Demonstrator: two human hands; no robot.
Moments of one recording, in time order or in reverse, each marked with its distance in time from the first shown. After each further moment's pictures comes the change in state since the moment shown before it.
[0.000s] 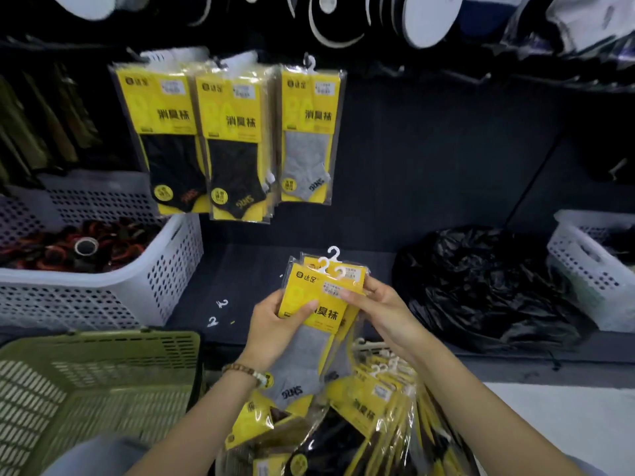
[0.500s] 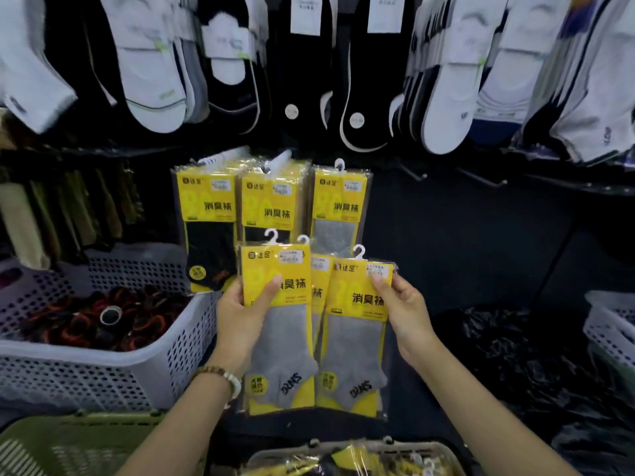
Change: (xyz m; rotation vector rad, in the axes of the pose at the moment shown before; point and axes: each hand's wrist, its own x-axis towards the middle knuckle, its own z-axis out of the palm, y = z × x) left_hand 0.064 0.119 -0.066 -0.113 0.350 0.253; right_hand 0.069 -0.096 0.030 0.108 0.224 -0.309
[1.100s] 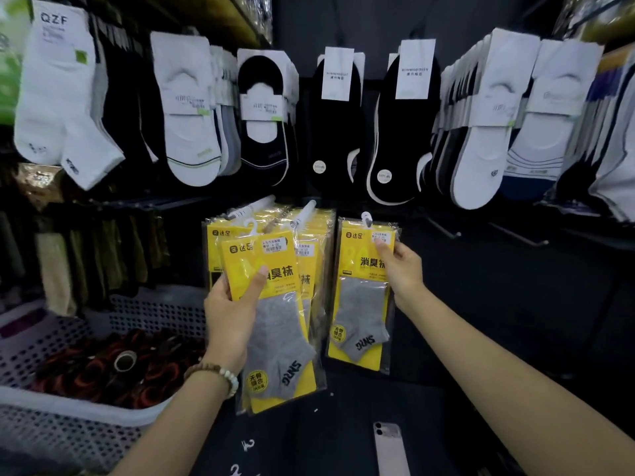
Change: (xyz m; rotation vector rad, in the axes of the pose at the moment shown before) left_hand 0.074 0.050 -0.019 -0.051 0.196 0.086; right_hand 0.133 -0.056 0.067 -0.090 0.103 -0.175
